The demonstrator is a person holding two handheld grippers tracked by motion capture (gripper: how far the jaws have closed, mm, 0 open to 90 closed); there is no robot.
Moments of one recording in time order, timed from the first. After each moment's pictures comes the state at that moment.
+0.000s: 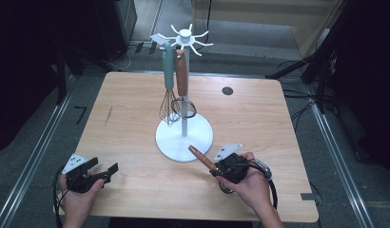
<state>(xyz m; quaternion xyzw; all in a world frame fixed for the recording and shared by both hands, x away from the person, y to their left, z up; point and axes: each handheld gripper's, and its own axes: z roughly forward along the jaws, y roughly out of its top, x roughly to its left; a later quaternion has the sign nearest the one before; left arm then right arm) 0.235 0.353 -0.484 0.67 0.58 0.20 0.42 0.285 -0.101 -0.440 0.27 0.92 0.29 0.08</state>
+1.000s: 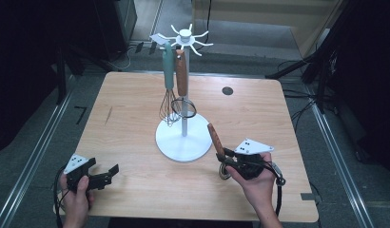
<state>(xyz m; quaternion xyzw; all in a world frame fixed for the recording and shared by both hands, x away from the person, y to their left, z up) 0.235 0.351 -0.485 0.68 0.57 0.21 0.42 0.281 -0.137 -0.428 0.35 0.81 0.46 0.14</state>
